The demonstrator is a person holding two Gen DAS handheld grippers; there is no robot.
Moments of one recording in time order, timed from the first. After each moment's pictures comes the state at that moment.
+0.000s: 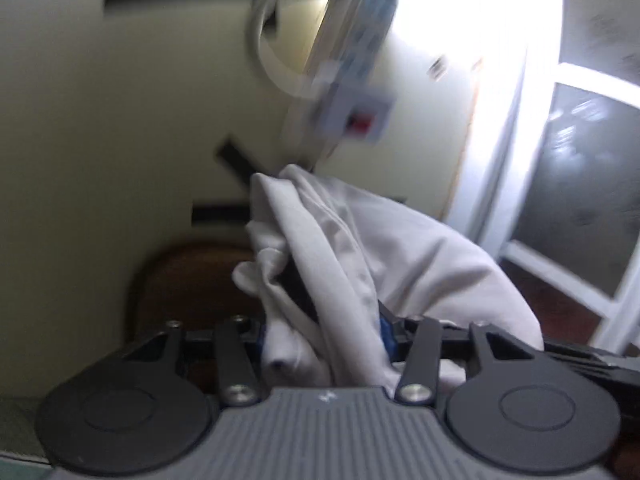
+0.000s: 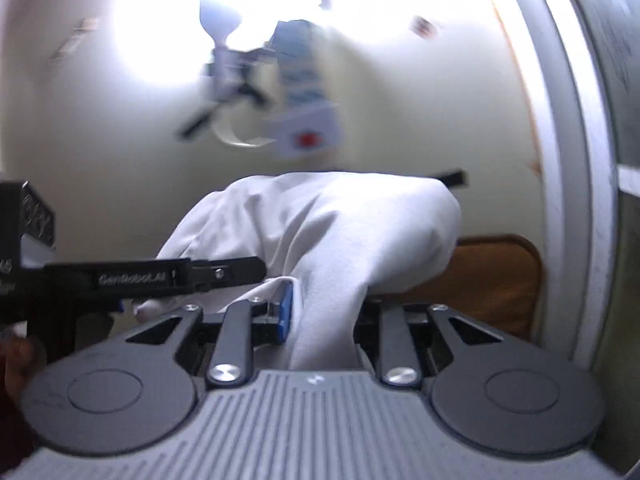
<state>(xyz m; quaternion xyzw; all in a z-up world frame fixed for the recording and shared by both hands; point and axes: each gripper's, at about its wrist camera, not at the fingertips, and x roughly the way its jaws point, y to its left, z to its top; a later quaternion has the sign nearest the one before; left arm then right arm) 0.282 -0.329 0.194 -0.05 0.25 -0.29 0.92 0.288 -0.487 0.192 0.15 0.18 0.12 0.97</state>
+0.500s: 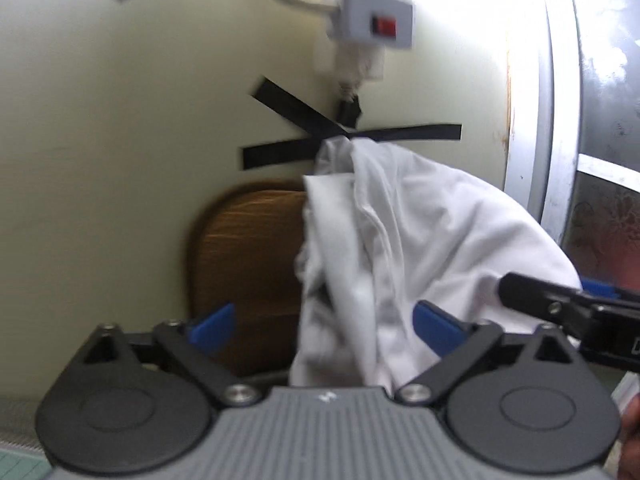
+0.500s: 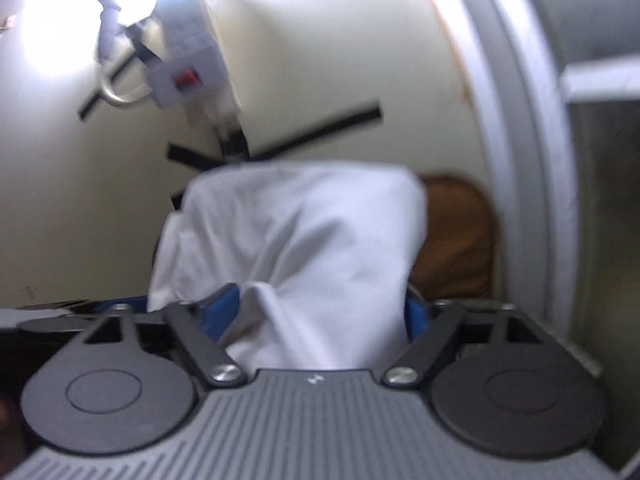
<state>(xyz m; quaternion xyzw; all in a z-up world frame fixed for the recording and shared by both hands) 0.241 -0.340 0.148 0.06 0.21 -0.19 0.96 0.258 -0.471 0.143 0.13 0.11 0.03 0.99</state>
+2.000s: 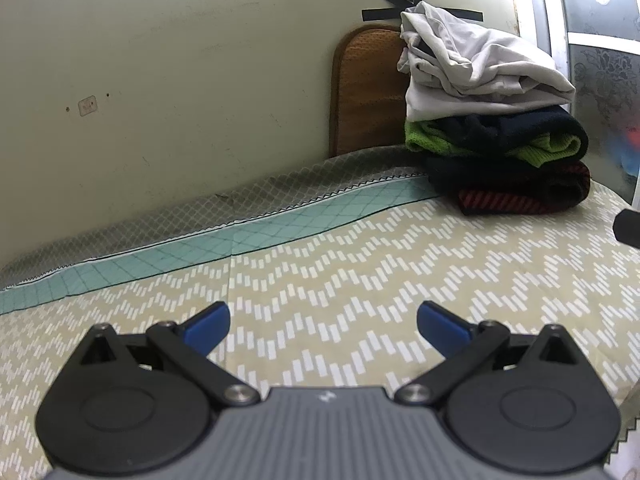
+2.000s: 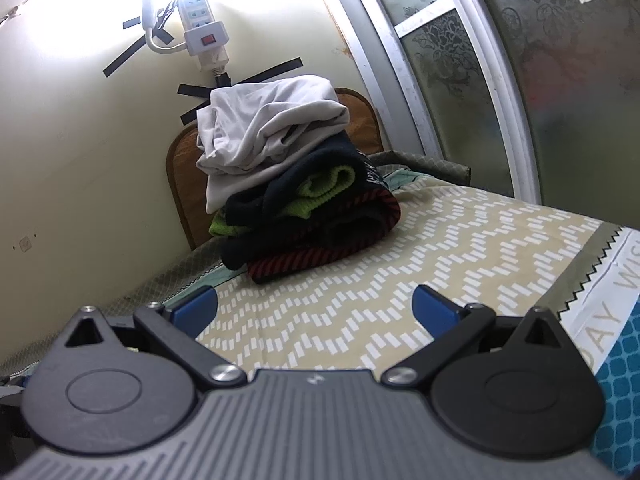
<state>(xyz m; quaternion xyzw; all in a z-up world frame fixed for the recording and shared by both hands) 0.066 -0.179 0.046 0.10 0.27 -0.11 0.95 0.084 -0.357 0.037 0.21 0.13 -0.12 0.96</state>
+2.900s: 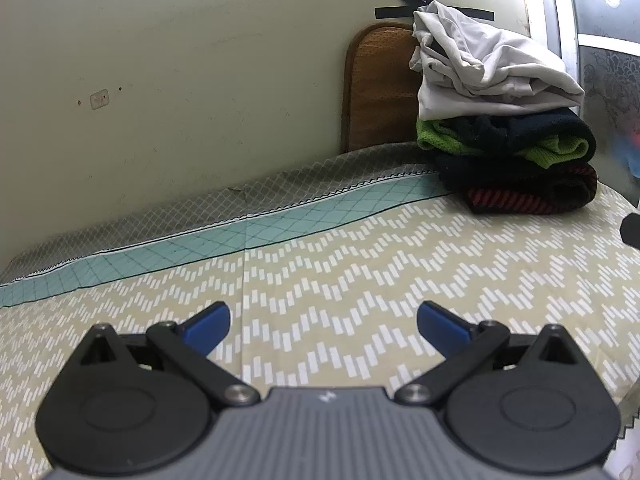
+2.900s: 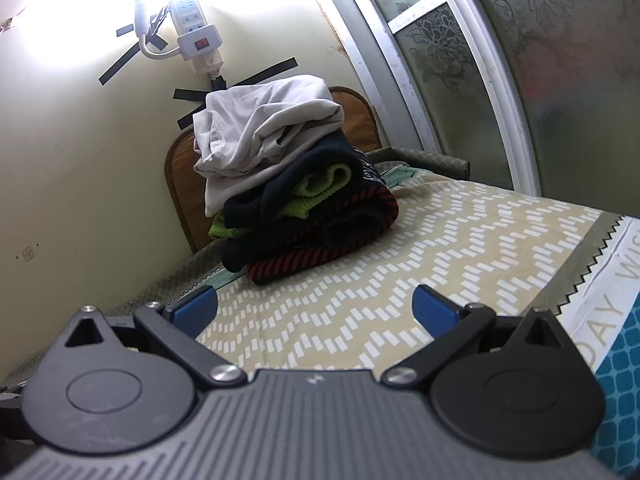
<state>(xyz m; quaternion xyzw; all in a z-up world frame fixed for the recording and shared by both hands) 0.063 -0.174 0.050 0.10 0.28 -0.09 0.95 0.082 -0.358 0.036 0.22 0.13 -0.12 0.96</state>
